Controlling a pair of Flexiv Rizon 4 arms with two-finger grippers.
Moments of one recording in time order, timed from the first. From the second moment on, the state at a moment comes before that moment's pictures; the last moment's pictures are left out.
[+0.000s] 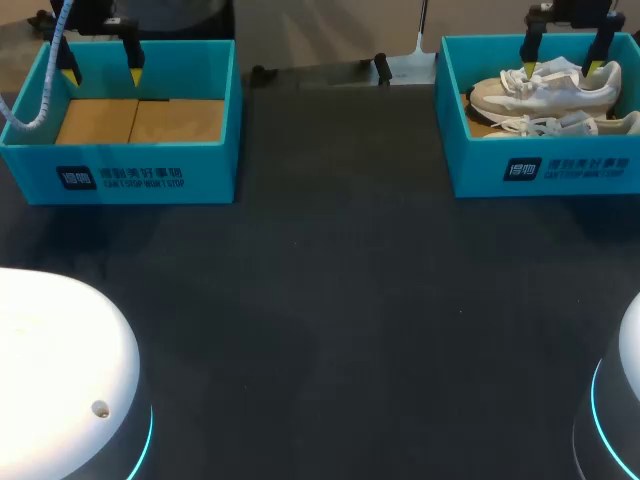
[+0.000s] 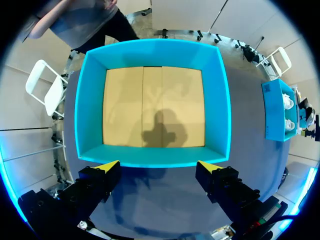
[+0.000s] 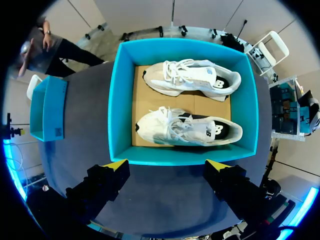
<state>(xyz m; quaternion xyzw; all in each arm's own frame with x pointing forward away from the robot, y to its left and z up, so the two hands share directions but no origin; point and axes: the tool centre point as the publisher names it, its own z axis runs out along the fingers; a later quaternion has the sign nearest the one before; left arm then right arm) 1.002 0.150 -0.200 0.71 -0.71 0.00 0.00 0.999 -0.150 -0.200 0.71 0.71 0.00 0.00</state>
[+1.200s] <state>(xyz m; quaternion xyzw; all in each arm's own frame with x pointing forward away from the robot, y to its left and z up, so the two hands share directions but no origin) 1.002 0.150 -0.200 0.71 -0.71 0.00 0.00 0.994 -0.254 -0.229 0.74 0.68 0.00 0.05</state>
